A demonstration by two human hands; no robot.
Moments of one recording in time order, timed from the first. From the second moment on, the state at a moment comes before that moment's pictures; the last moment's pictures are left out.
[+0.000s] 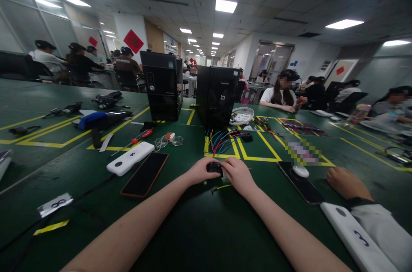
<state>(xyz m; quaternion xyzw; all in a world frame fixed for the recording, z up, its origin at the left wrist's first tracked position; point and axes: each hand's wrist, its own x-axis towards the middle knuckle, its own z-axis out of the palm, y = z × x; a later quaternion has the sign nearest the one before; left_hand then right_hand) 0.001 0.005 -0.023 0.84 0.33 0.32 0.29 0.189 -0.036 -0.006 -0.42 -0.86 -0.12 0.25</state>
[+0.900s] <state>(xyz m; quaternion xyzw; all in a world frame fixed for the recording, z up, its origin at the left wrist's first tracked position) 0.003 0.010 -0.029 0.83 0.37 0.32 0.27 0.188 -0.049 0.013 -0.42 -0.86 0.03 0.28</state>
